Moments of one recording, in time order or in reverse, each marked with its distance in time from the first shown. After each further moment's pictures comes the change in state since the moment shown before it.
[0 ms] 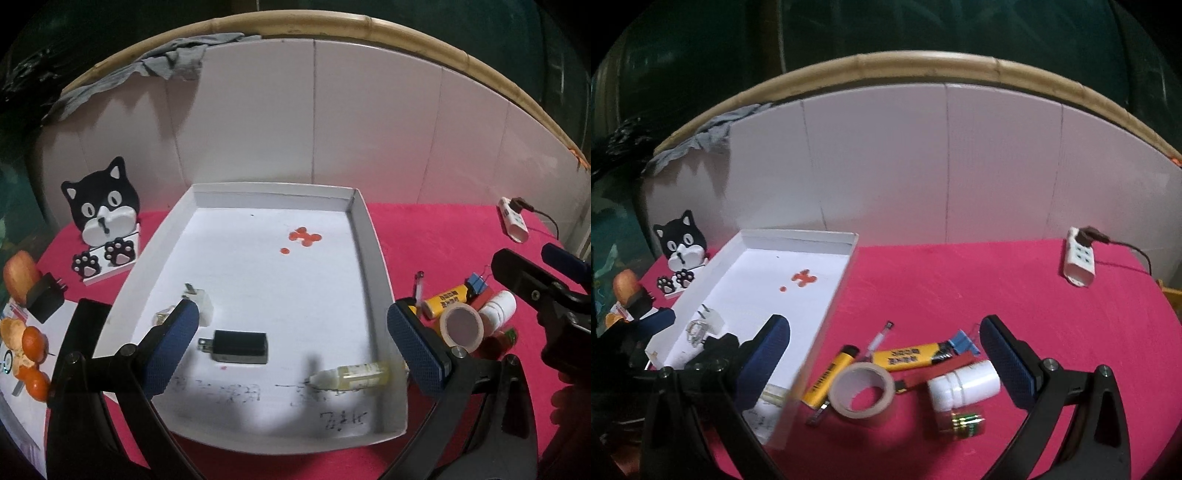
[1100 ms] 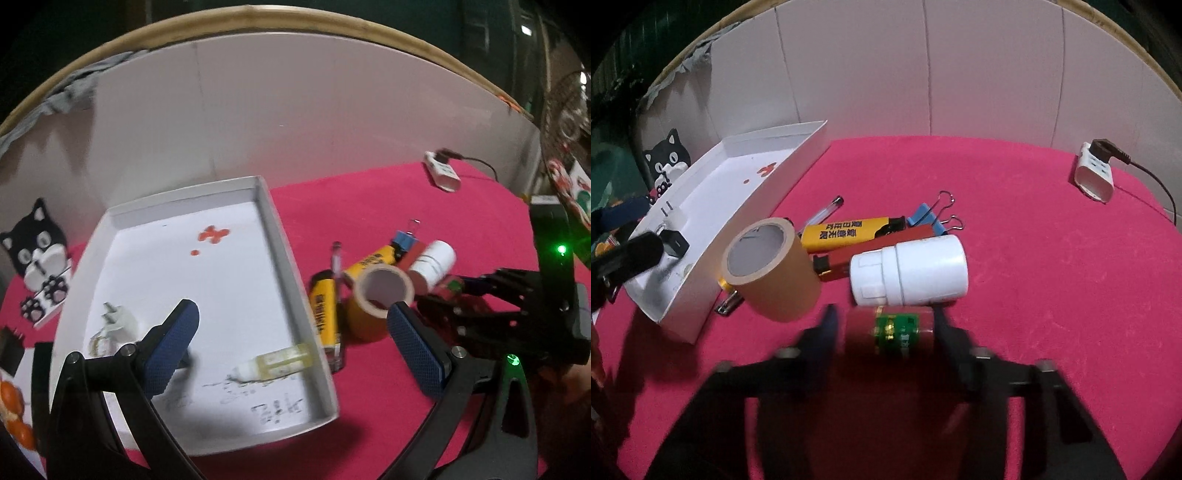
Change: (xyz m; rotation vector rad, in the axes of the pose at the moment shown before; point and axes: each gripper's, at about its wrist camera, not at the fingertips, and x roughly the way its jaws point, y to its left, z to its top) left arm 0.002 -0.052 -0.009 0.238 0.022 -0.246; right arm 0.040 -0.054 -0.070 -0.049 0.247 0.070
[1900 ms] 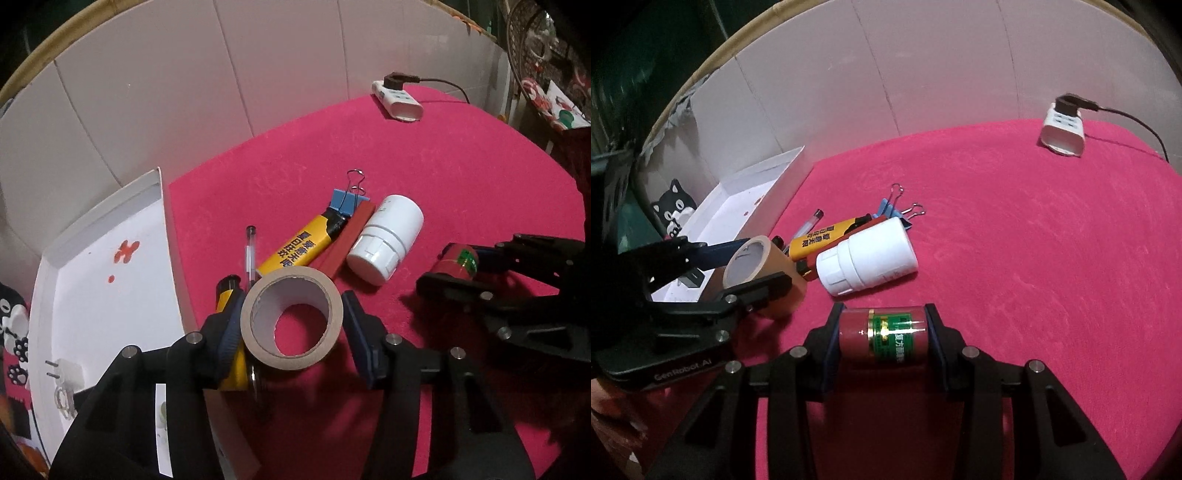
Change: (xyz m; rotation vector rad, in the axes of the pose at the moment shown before) left arm 0.061 -0.075 0.011 0.218 0.168 -0.033; right arm -0.020 -0.045 -0.020 0.189 -0.049 0.104
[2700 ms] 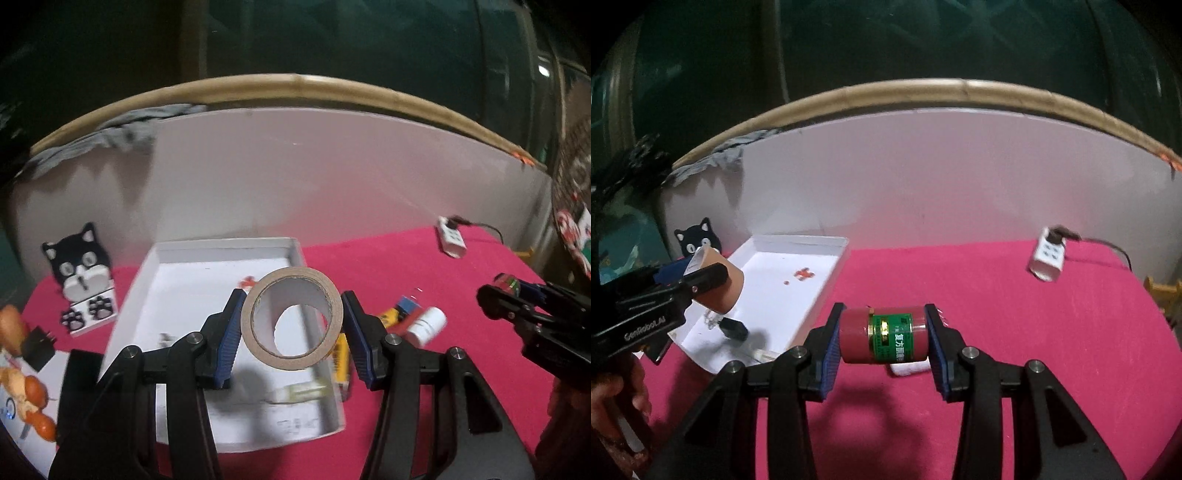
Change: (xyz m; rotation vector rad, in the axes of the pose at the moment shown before) left arm -0.135 0.100 -0.030 -0.351 -0.323 0.128; right arm -0.082 0.093 0.044 -0.186 -0.259 -0.098
